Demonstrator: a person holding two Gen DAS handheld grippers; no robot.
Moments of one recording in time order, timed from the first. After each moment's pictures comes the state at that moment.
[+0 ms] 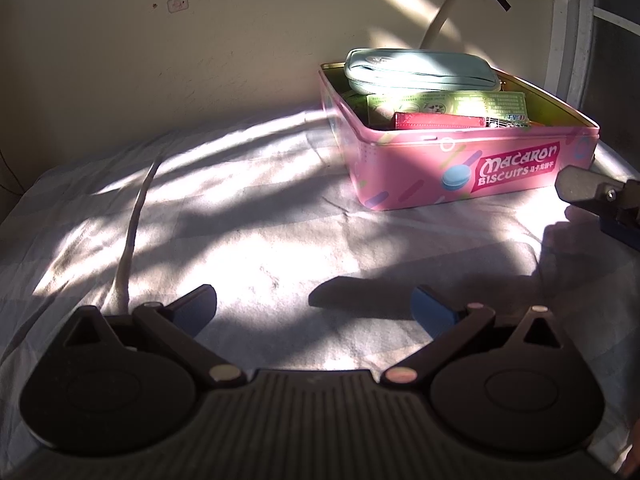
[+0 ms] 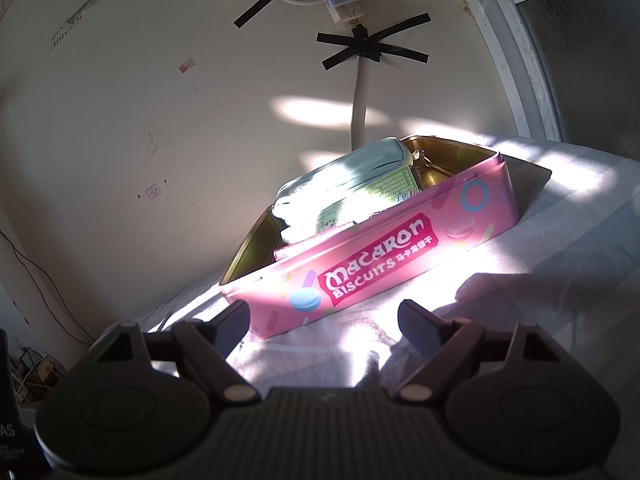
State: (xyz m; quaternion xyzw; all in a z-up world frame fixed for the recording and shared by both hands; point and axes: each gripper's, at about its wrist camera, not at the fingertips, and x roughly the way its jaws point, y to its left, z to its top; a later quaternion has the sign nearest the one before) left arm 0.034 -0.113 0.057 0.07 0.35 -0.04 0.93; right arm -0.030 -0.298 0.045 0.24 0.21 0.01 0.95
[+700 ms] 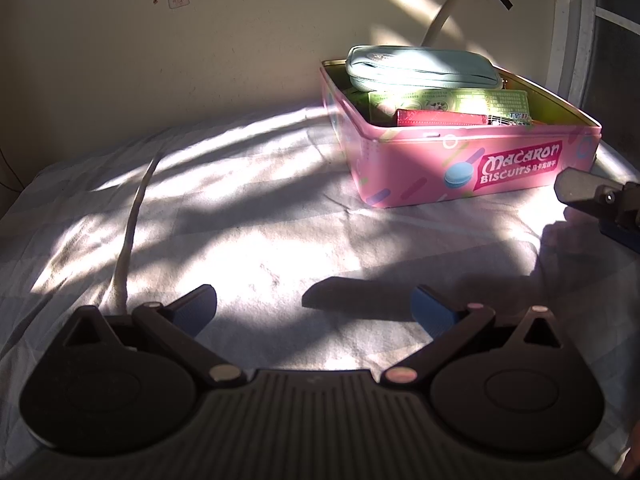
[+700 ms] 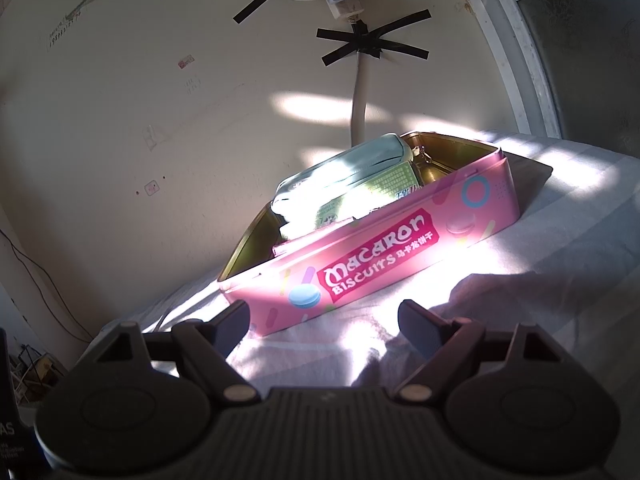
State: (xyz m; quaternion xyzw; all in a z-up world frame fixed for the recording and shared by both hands) left arm 0.036 -0.112 0.055 0.07 0.35 -0.04 0.93; right arm -0.028 -0.294 0.045 0.24 0.21 0.00 0.95
